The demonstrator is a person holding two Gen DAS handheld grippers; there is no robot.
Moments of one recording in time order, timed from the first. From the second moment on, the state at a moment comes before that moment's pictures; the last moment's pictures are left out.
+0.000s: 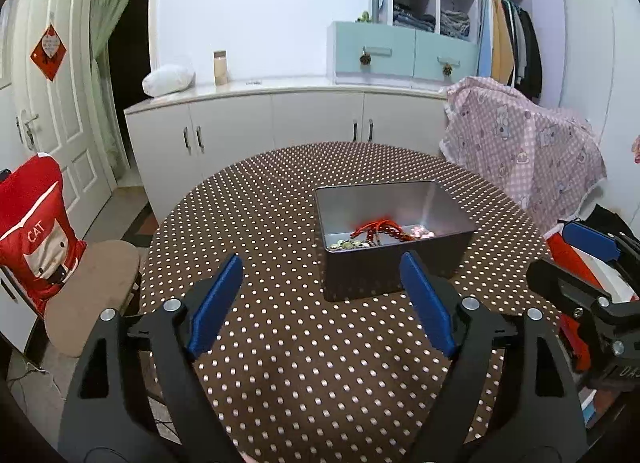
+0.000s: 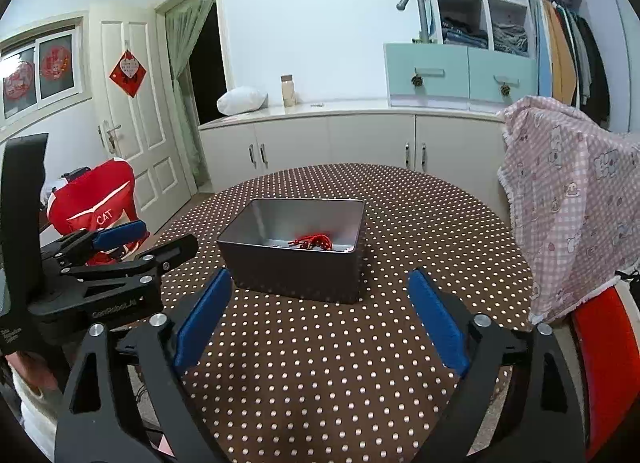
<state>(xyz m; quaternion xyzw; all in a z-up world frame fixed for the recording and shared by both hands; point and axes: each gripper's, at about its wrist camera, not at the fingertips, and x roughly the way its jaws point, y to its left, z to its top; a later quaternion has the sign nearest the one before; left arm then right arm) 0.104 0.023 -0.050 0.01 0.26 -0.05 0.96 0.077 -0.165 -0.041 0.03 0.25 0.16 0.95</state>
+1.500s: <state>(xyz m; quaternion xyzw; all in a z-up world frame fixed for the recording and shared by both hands) 0.017 -0.008 0.001 0.01 0.15 -0.02 0.99 -0.001 -0.177 0.008 0.03 0.14 0.14 0.98</state>
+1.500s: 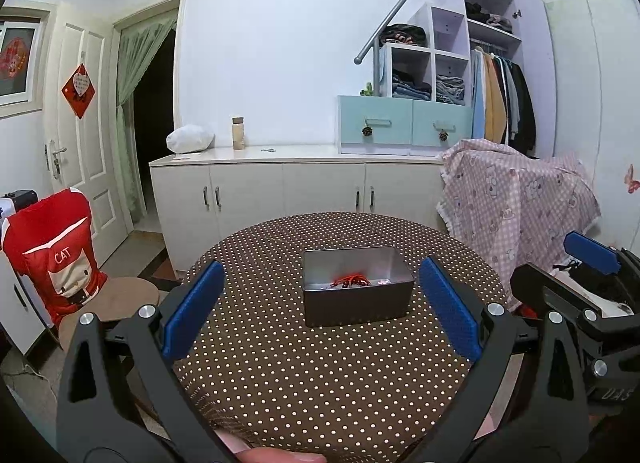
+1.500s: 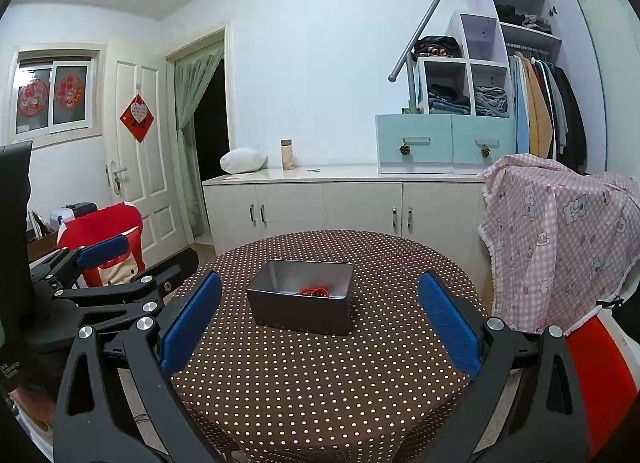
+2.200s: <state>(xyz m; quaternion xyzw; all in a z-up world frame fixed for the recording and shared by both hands) 0.017 -0.015 0.005 0.00 0.15 -0.02 0.99 0.003 -0.185 0.009 0.05 0.15 0.14 0.98</state>
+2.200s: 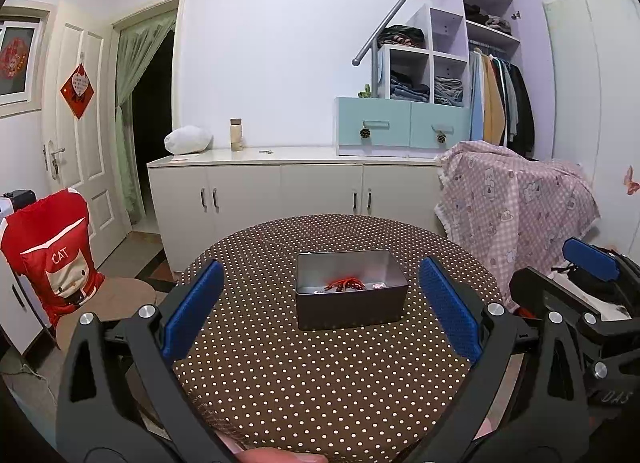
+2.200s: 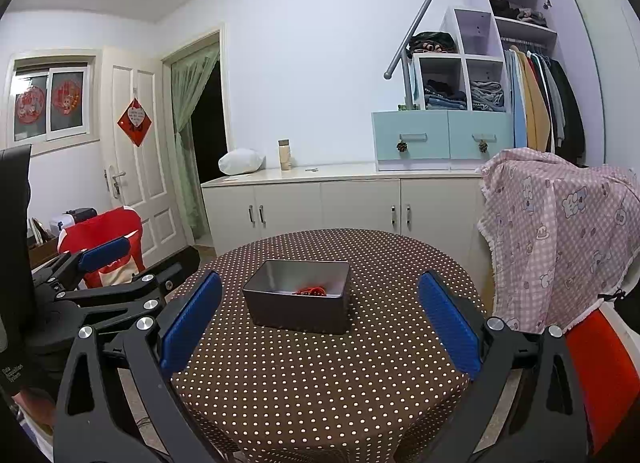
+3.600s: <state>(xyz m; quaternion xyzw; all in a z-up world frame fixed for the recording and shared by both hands) 0.021 -0.019 0.005 0.01 0.15 -0.02 0.99 0.007 -0.184 0.003 0.05 0.16 0.14 0.98</state>
